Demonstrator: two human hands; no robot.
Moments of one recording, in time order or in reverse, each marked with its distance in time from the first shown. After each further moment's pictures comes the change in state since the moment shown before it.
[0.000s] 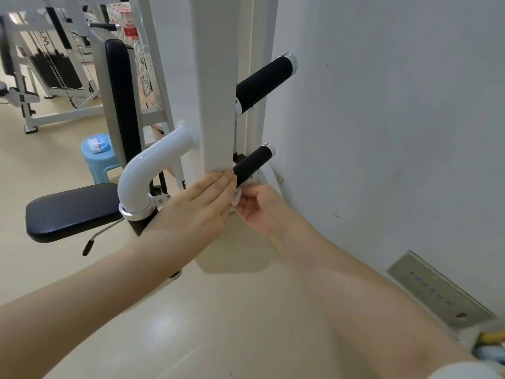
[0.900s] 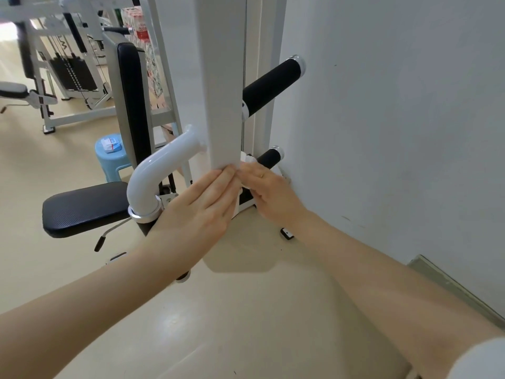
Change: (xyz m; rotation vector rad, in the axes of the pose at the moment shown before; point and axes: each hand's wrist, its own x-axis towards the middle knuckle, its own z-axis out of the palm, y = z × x) left_hand -0.001 0.004 -0.008 0.162 -0.033 -0.077; right_hand 0.005 -0.012 -0.023 -1.614 -0.333 -1.094
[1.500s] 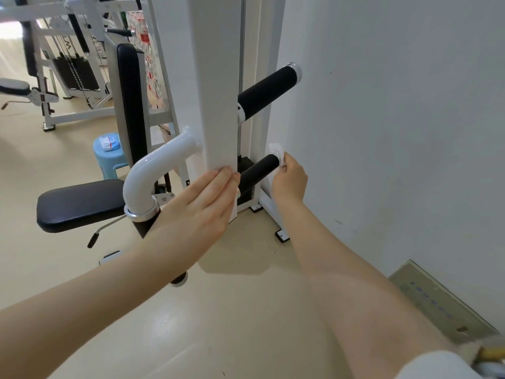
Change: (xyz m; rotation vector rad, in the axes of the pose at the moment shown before) left_hand 0.007 0.018 -0.020 -0.024 0.000 -0.013; right_hand 0.002 0.017 -0.020 0.154 0.461 0.850
